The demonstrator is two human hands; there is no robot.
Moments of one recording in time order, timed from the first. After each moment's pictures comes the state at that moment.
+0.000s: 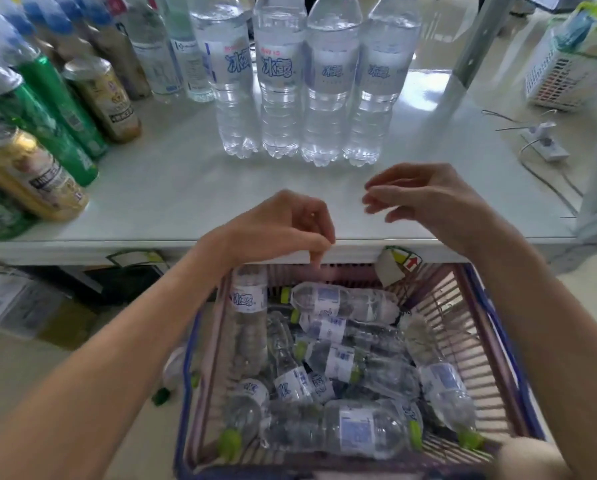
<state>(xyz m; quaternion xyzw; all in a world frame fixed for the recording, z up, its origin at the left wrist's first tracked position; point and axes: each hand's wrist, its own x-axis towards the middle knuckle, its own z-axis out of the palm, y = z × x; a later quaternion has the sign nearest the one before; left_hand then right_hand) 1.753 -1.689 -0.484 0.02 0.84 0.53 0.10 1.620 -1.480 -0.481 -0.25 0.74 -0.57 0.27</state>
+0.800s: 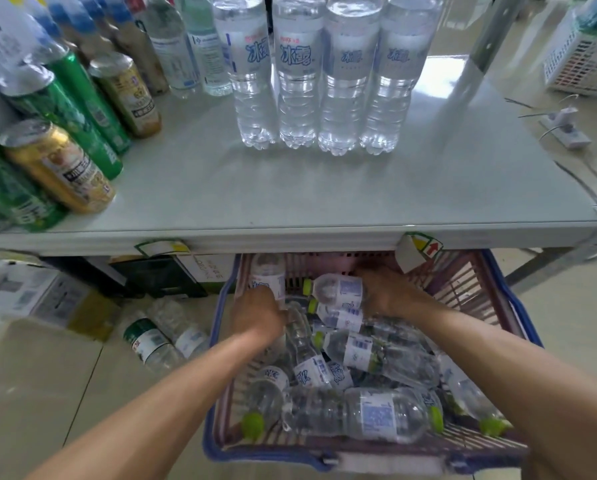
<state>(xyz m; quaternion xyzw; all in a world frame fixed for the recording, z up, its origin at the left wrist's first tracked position) 1.824 -1.680 -0.638 -0.36 0.90 0.20 0.15 1.651 -1.503 -0.681 -0.32 0.91 0.00 0.27</state>
